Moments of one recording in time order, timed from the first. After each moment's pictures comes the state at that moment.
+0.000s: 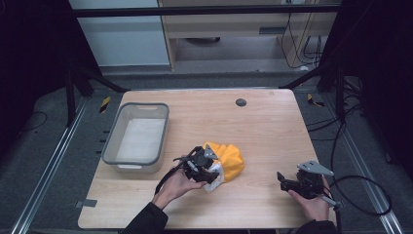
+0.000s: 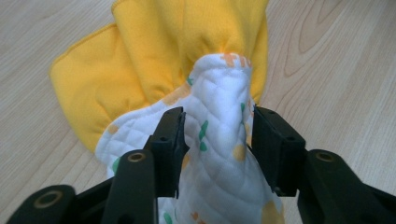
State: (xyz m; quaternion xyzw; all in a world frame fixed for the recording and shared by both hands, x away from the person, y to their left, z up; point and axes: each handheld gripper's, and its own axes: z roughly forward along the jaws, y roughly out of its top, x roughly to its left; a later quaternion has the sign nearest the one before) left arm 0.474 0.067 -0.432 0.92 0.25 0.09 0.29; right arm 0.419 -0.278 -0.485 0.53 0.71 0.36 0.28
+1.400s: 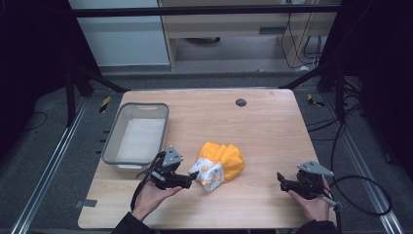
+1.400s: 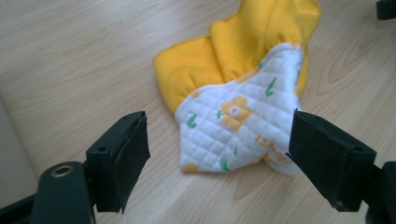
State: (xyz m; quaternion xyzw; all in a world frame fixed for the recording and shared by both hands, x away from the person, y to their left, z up) left arm 0.442 0.153 -0.427 0.84 0.34 0.17 0.40; right arm 0.418 -0.278 -0.485 0.53 0.71 0.36 0.28
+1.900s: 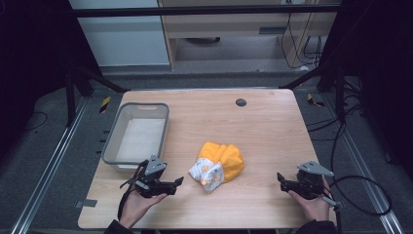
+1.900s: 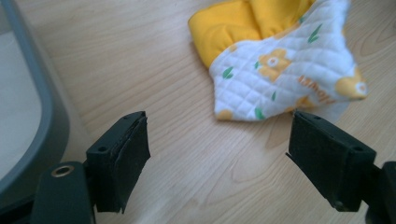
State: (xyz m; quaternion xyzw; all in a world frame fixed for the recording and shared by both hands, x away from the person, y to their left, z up) left arm 0.427 0.197 -0.449 0.82 0.38 0.17 0.39; right arm 0.419 -0.278 -0.487 0.53 0.72 0.36 0.28
